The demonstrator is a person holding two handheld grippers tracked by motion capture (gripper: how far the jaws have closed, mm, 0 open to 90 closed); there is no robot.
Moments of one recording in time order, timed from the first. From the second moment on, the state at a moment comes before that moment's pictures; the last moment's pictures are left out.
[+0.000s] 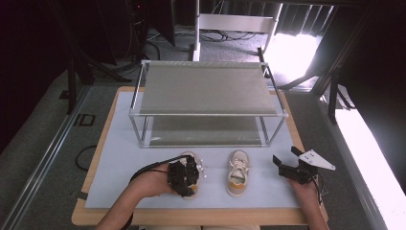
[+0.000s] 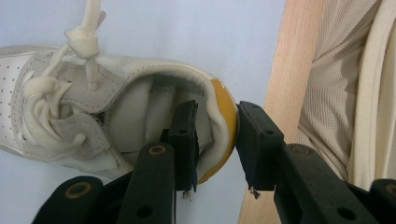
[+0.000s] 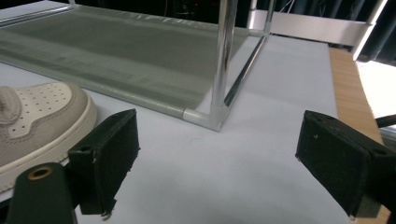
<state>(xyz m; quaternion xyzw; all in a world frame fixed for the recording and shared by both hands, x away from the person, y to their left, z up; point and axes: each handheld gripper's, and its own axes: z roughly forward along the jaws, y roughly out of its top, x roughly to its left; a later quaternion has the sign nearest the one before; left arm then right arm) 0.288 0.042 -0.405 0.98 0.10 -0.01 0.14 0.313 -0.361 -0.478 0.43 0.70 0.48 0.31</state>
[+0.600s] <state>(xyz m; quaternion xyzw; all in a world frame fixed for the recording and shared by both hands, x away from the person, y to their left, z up) 0.289 0.042 -0.405 0.99 0.10 -0.01 0.14 0.299 -0.329 -0.421 0.29 0.79 0.51 0.17</state>
